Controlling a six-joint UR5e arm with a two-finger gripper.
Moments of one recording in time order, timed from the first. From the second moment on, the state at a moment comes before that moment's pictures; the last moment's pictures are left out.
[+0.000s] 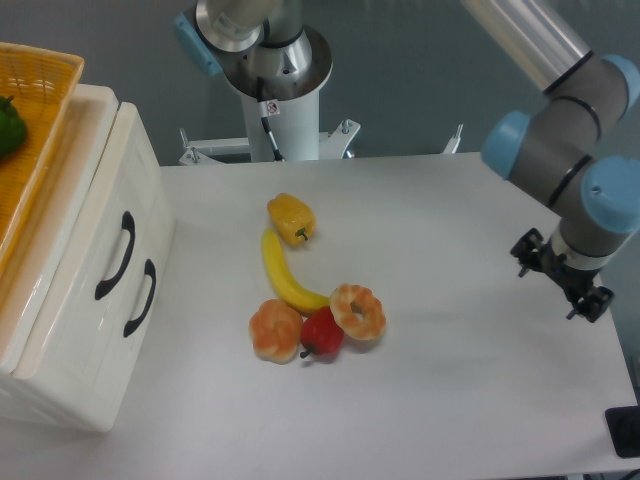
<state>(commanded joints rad) 2.76 -2.10 -1.39 -1.20 1.64 1.57</state>
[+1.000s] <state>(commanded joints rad) 2.45 -1.87 -1.50 -1.40 1.42 0.89</state>
